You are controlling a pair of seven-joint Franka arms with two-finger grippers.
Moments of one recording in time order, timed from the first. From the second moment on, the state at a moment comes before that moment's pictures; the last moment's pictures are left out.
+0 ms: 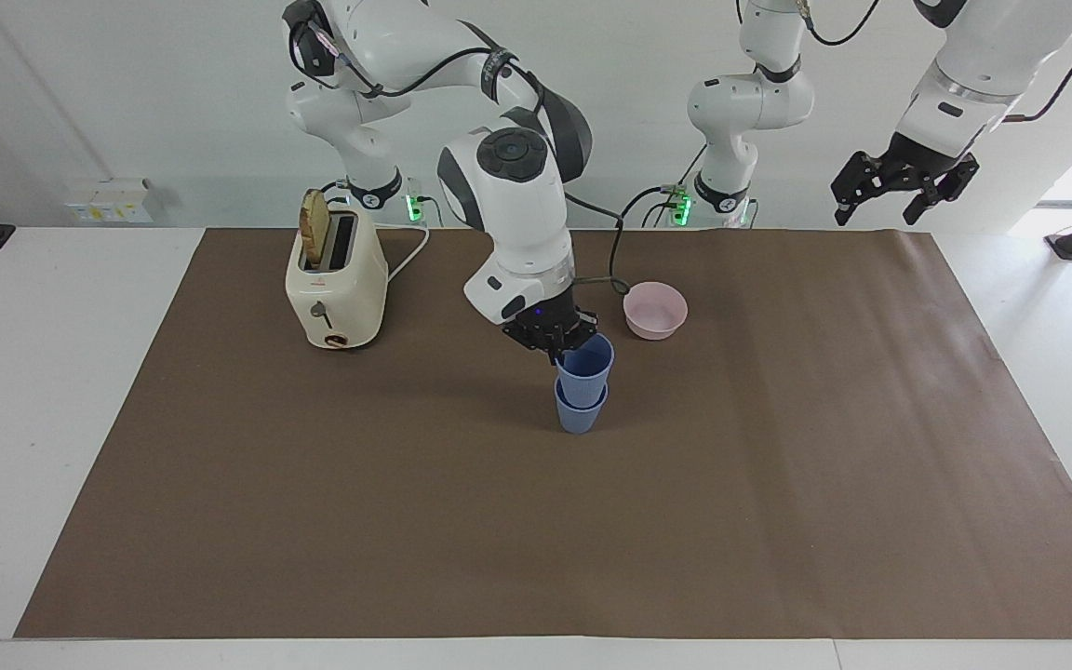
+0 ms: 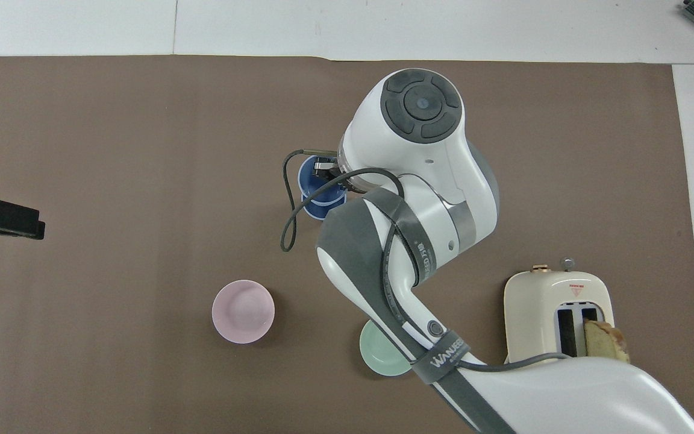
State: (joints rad) left arm 0.03 -0.10 -0.10 -1.59 -0.01 1.46 -0.03; right arm 0.45 0.48 0.09 -1.32 0.07 1.92 0.66
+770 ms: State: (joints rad) left arm 0.03 -0.10 -0.10 -1.59 -0.01 1.46 -0.03; right arm 0.45 0.53 0.09 -1.32 0.07 1.95 0.66
